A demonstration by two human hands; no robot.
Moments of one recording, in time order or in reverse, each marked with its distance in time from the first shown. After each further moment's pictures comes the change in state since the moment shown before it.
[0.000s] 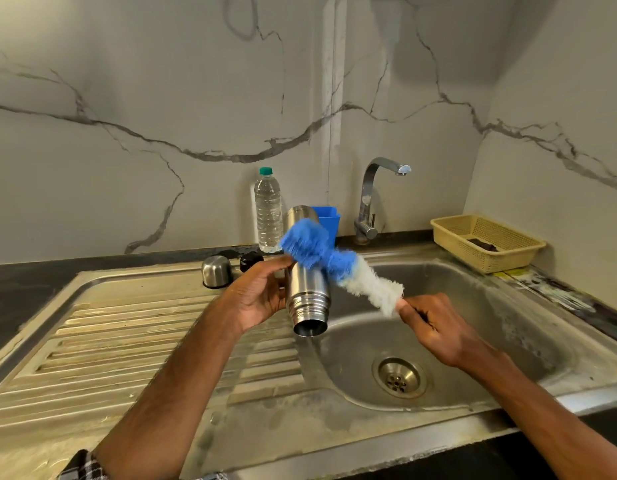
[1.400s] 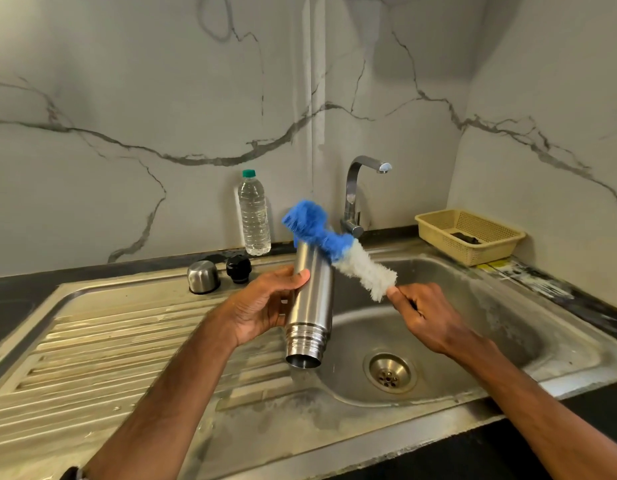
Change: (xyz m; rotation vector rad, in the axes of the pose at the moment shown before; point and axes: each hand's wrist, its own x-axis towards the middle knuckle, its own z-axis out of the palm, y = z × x) left_hand -0.008 -0.010 0.017 0.265 -0.194 -0.058; right_hand 0.005 0.007 -0.004 -0.094 0.058 0.092
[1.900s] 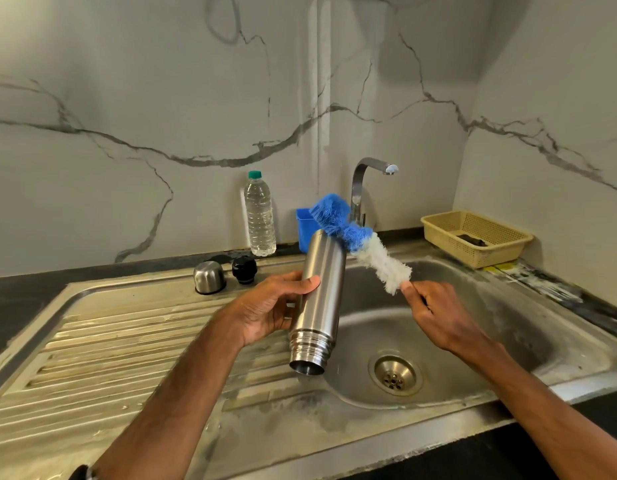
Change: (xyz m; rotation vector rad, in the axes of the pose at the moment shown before) left_hand 0.001 0.000 0.000 0.052 0.027 -0.054; right_hand 0.004 0.006 0.000 -0.006 0.091 0.100
